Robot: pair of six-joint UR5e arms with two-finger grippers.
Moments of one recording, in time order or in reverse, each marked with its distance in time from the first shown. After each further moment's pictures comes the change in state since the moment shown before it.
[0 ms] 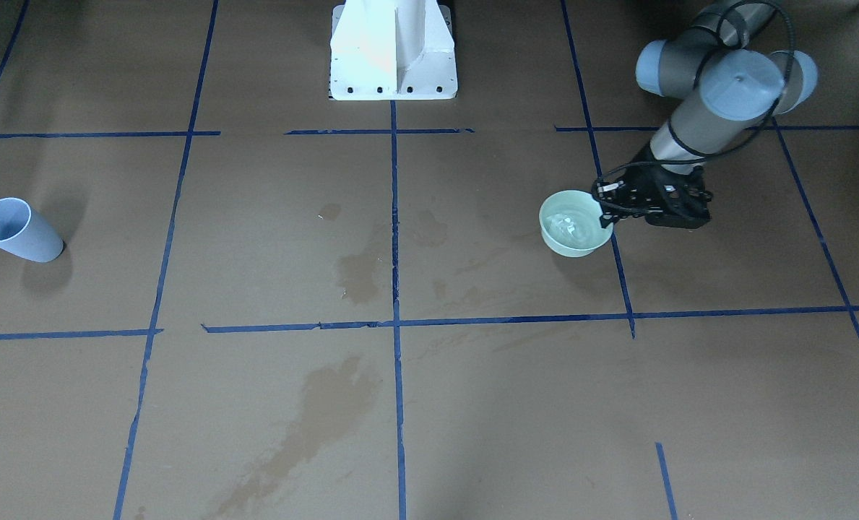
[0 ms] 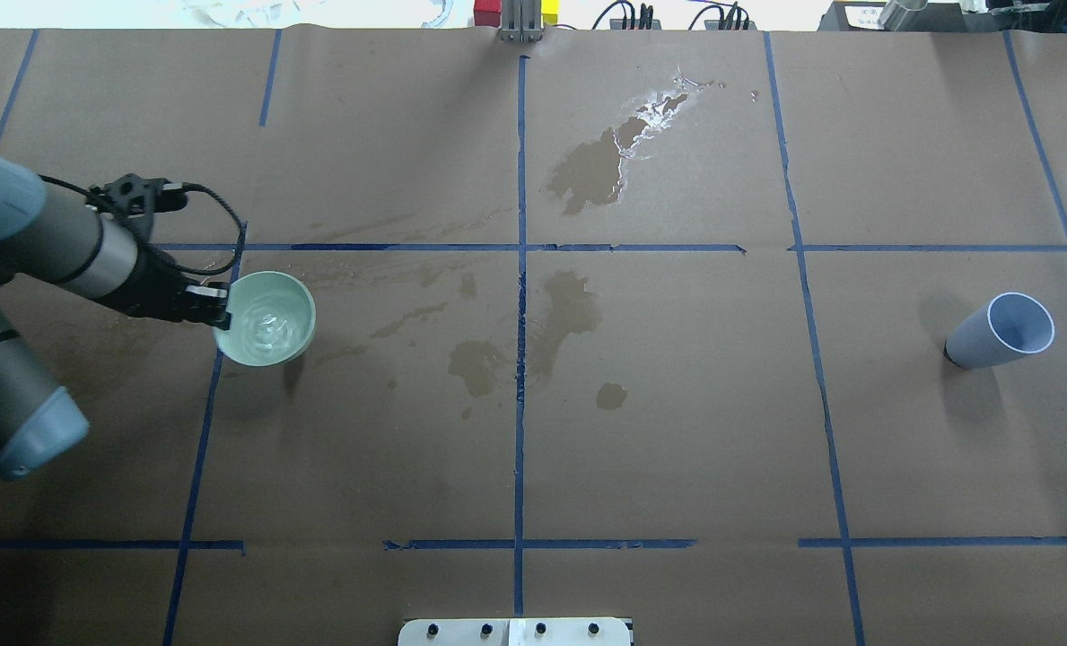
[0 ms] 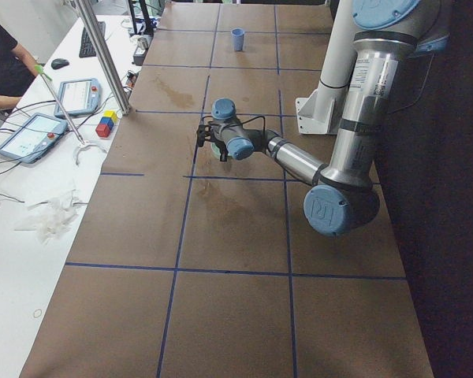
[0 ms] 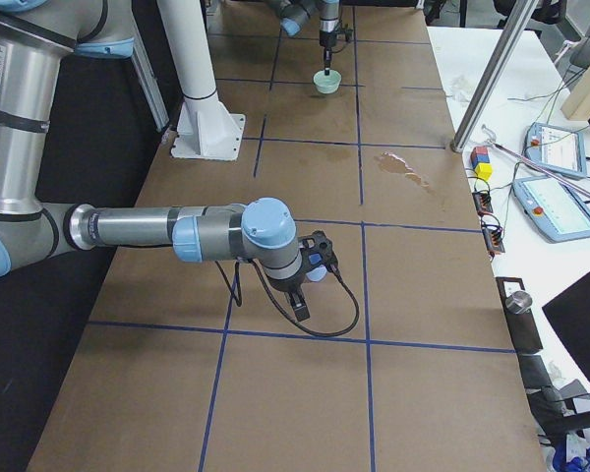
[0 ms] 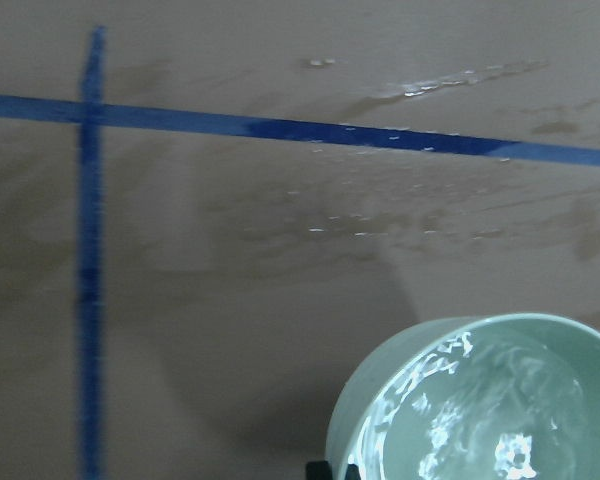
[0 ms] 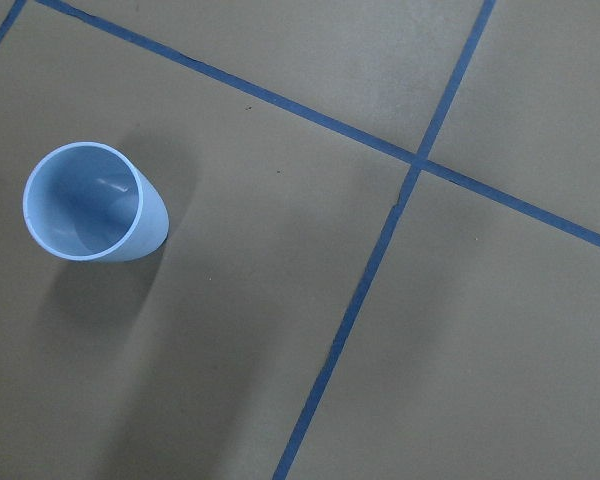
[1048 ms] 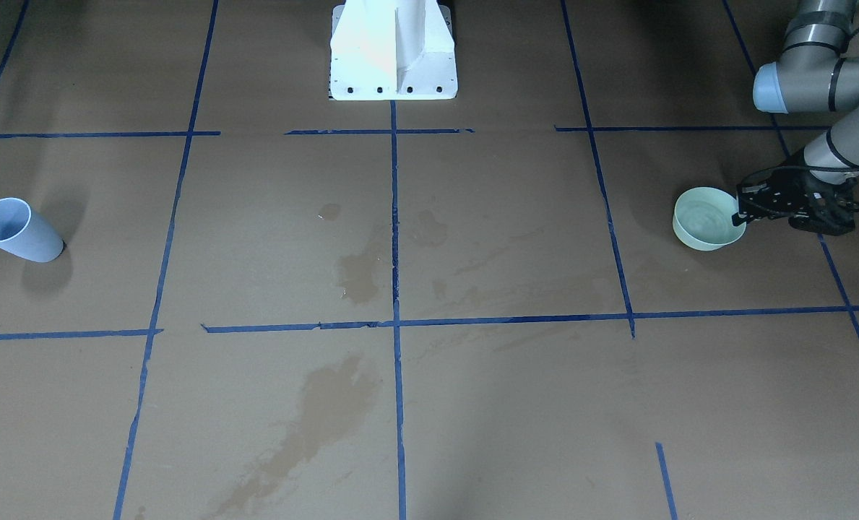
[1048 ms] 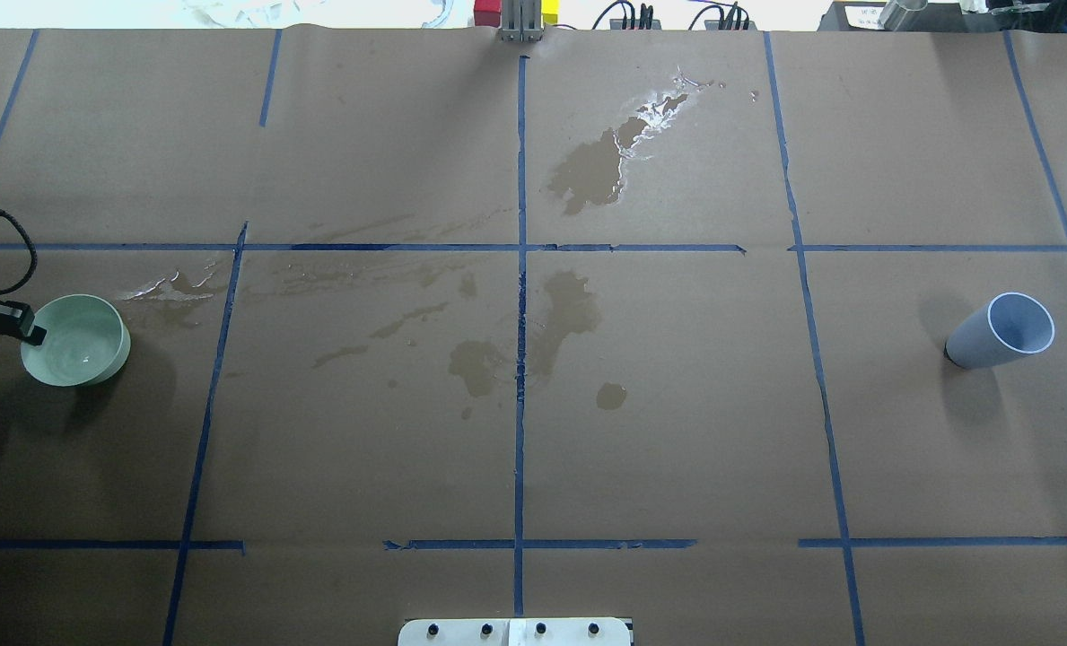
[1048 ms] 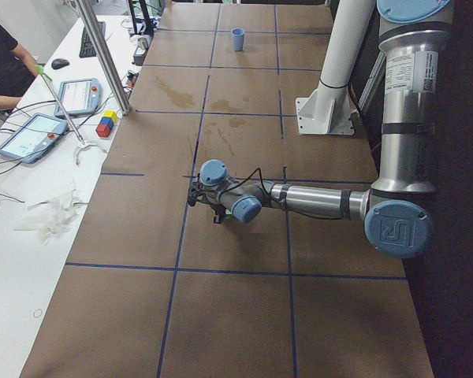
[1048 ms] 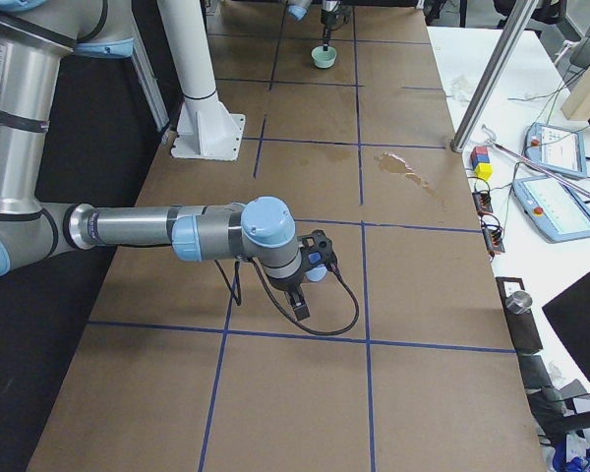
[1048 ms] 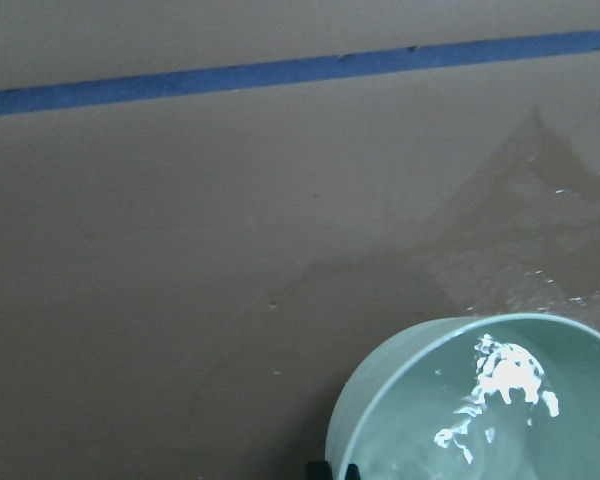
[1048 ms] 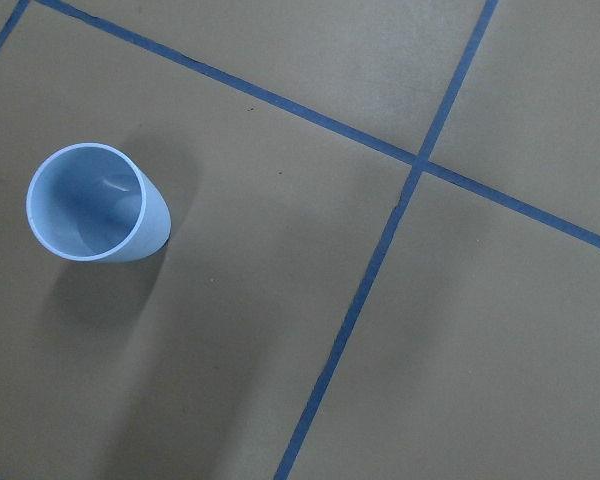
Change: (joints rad) left arm -0.226 0.178 0.198 -0.129 -0.186 0.398; right arm 0.000 -0.001 0.004 0.000 0.000 0.000
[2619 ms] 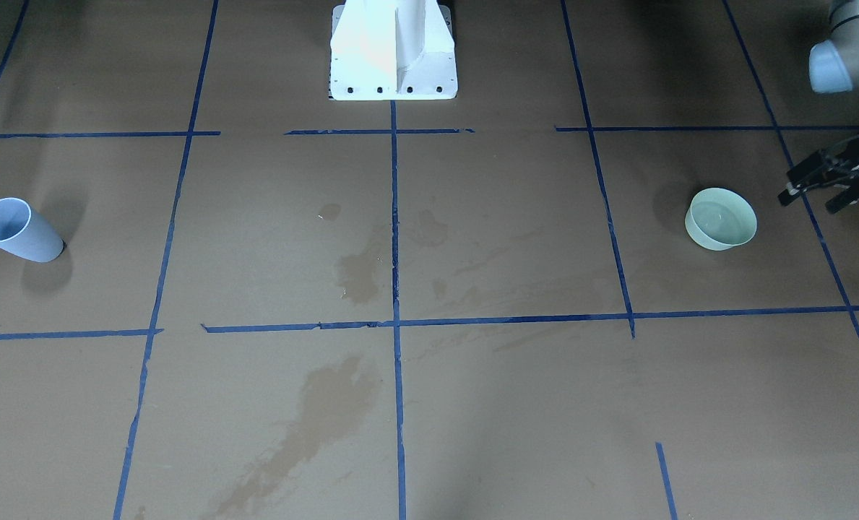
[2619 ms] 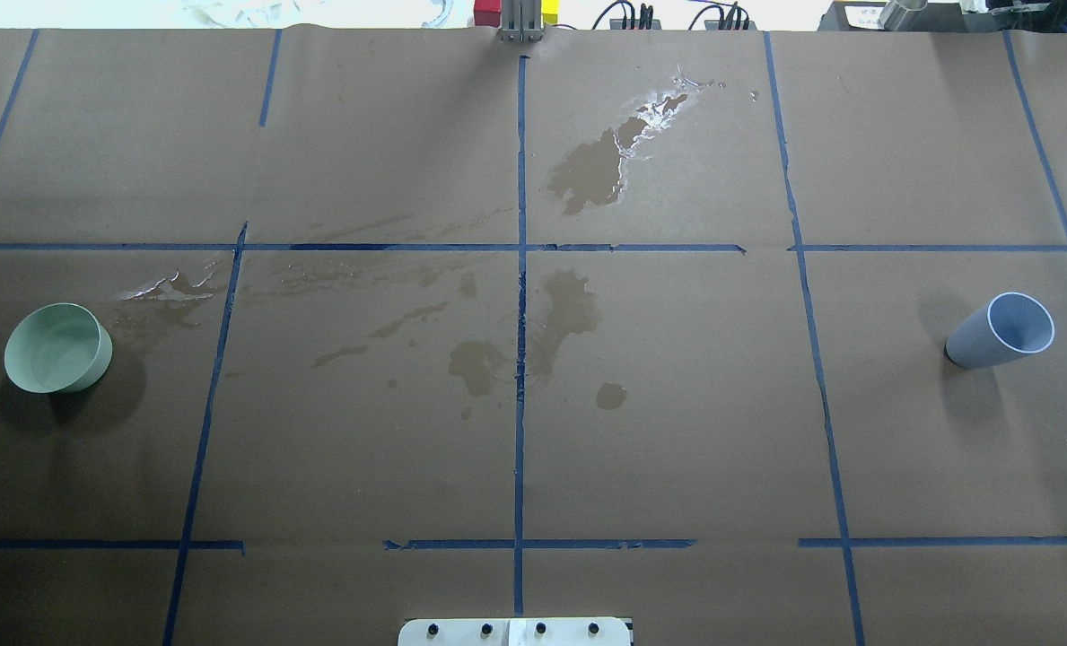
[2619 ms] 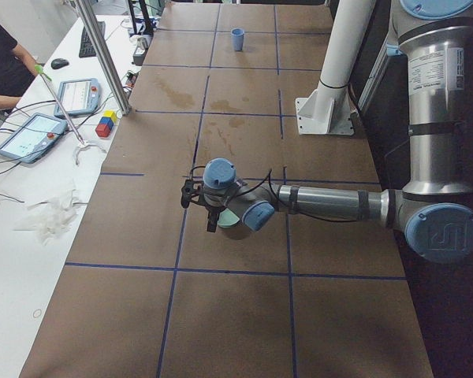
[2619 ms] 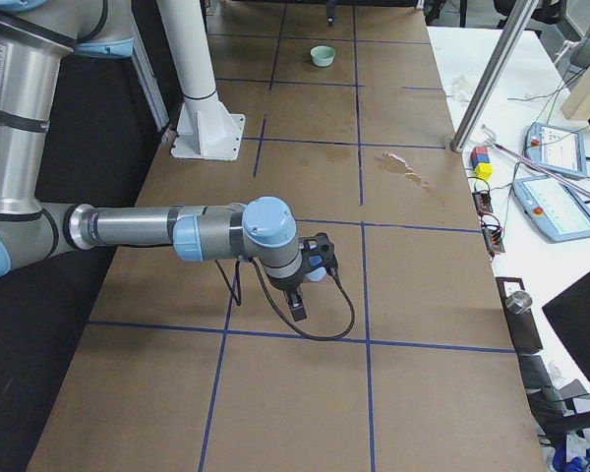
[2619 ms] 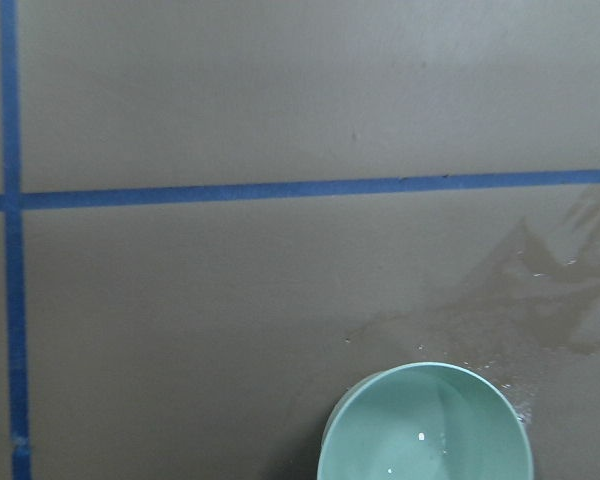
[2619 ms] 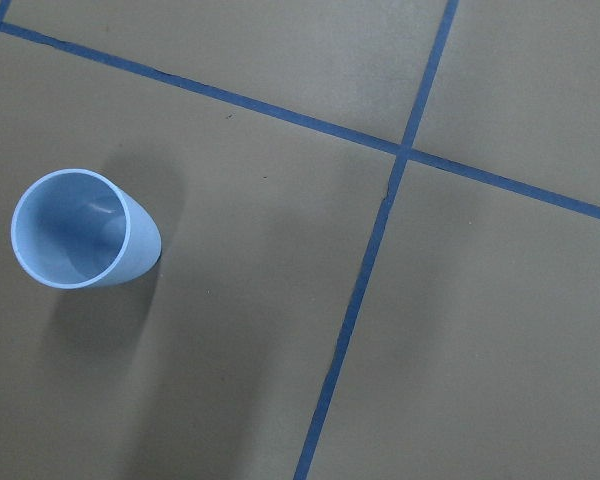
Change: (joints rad) left arm -0.213 0.114 -0.171 -0.018 -0.032 0.010; right arm -0.009 0.002 -0.003 0.002 -0.001 0.131
